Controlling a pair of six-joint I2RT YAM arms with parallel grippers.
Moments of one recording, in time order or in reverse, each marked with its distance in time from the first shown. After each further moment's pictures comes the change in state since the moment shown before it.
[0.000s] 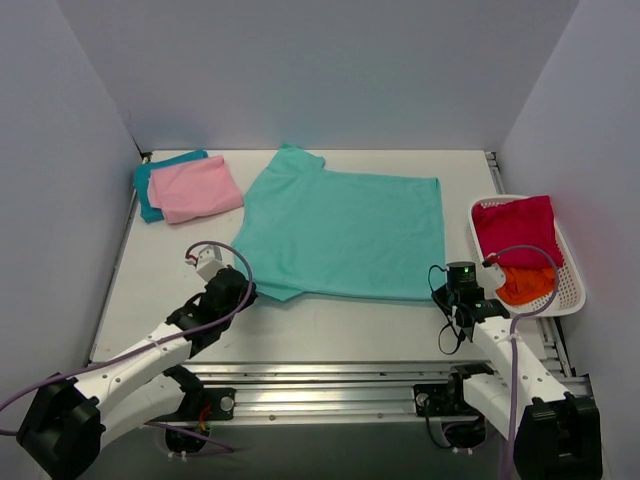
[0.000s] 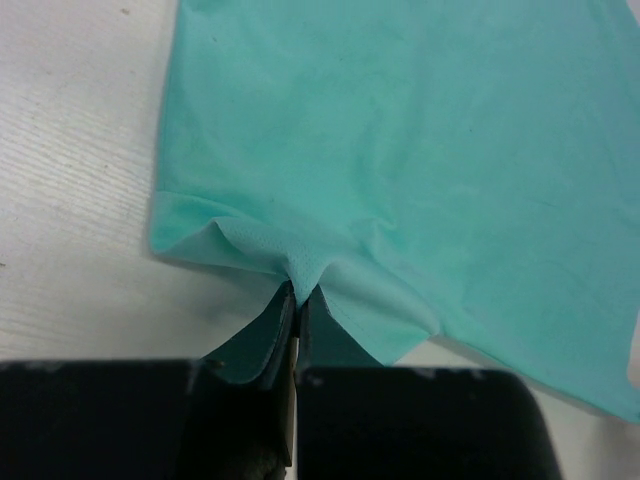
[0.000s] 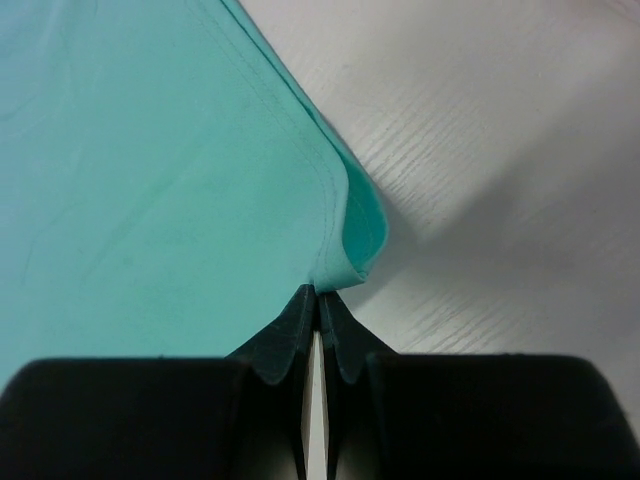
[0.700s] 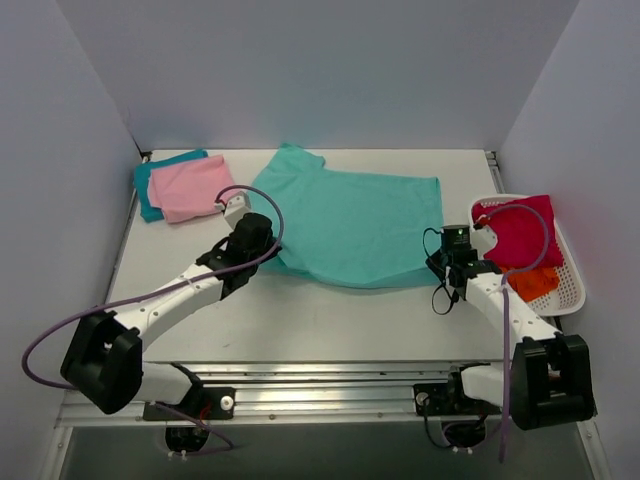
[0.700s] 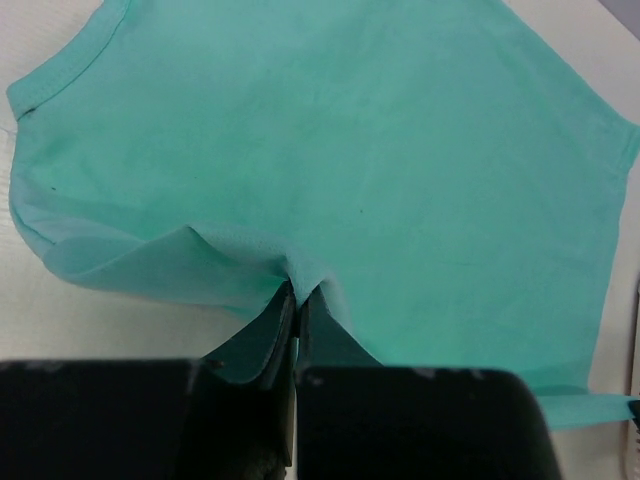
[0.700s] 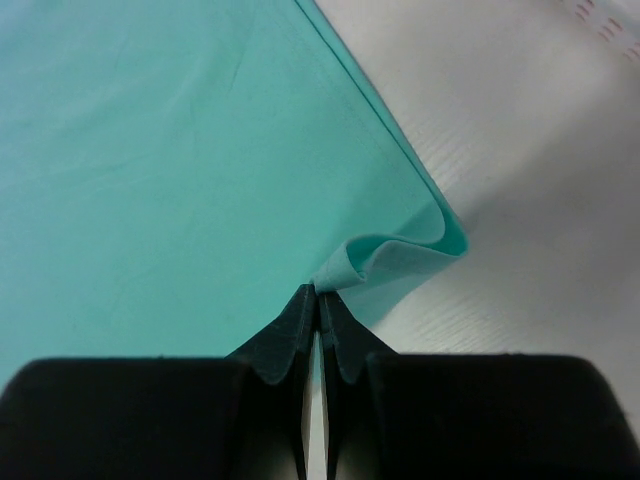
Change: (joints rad) left arm 0.022 0.381 0.449 -0.024 0.021 0.125; right arm 0.000 0.277 0.241 0.087 -0.008 -0.079
